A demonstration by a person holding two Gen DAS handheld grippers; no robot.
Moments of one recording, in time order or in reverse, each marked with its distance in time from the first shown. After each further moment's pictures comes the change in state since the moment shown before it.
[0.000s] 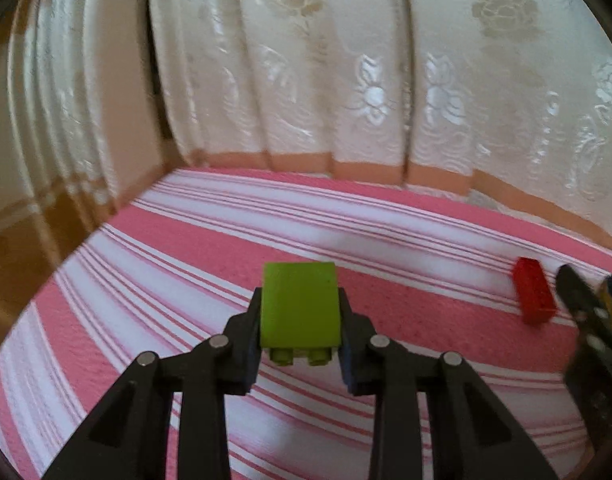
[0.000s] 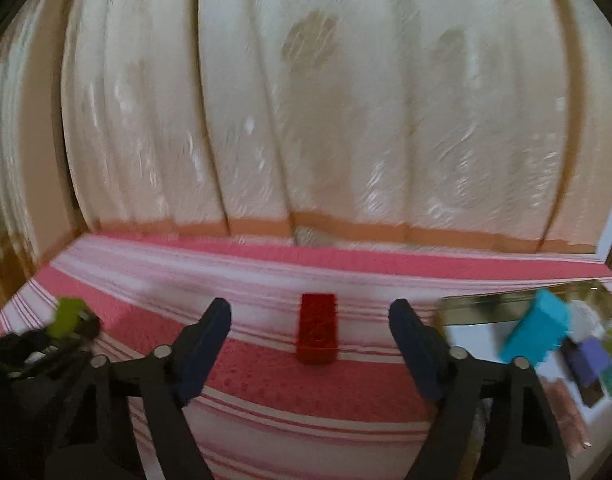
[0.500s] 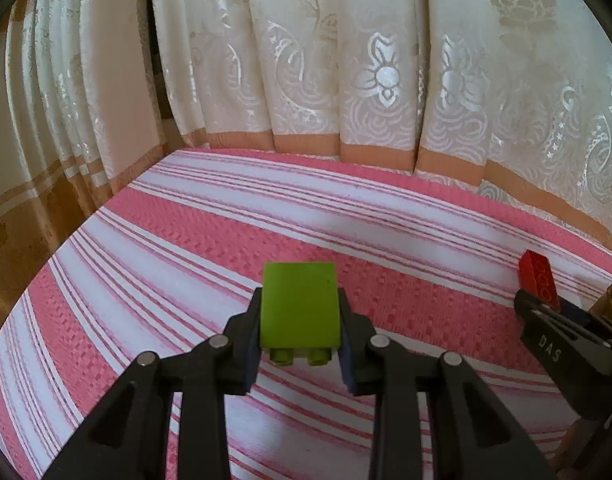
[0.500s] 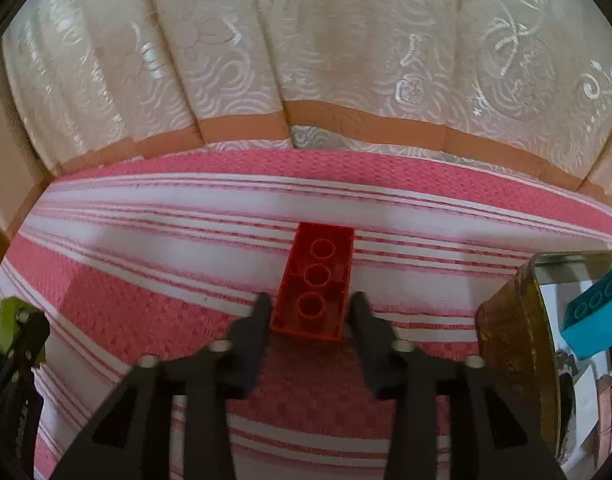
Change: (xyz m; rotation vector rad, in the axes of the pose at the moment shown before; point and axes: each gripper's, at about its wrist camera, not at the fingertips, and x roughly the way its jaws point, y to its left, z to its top) left arm 0.016 0.001 -0.001 -0.026 0.076 -0.016; right arm 0.075 -0.002 -0.005 0.026 0.343 0.006
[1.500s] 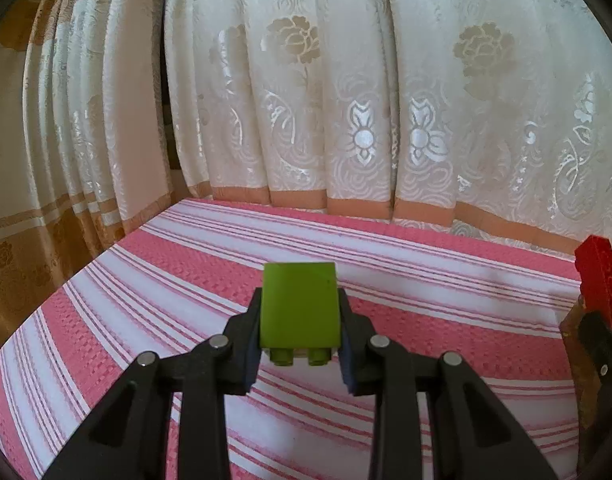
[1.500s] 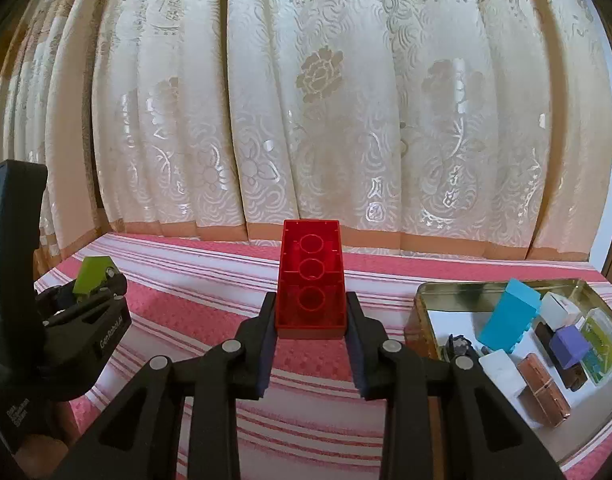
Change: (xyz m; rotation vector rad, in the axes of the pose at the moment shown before) left arm -0.046 -0.005 -0.012 -0.001 -0.216 -0.010; right arm -0.128 -0.009 -0.075 -0.060 -0.470 0.023
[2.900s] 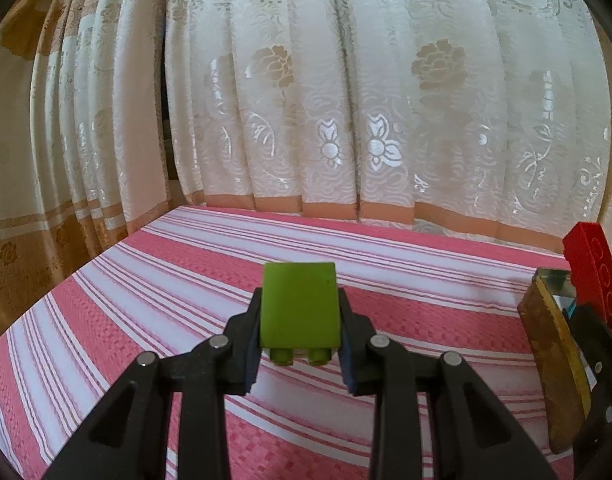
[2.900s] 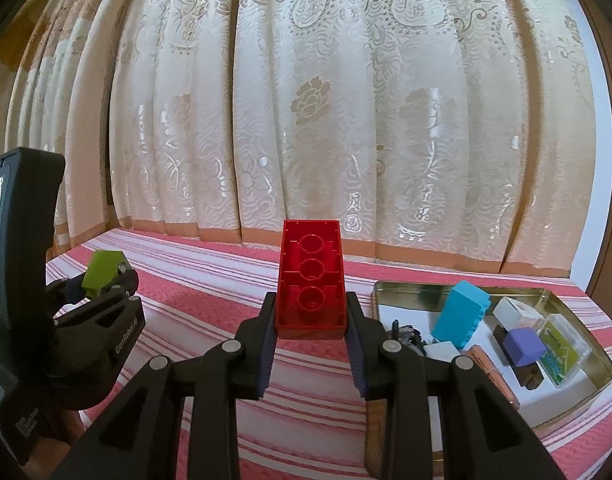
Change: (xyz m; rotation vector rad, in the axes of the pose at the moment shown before) left arm -0.057 -0.027 -0.025 0.005 -0.057 -0.020; right arm -0.053 -0.028 -0.019 -0.051 -0.064 -0.005
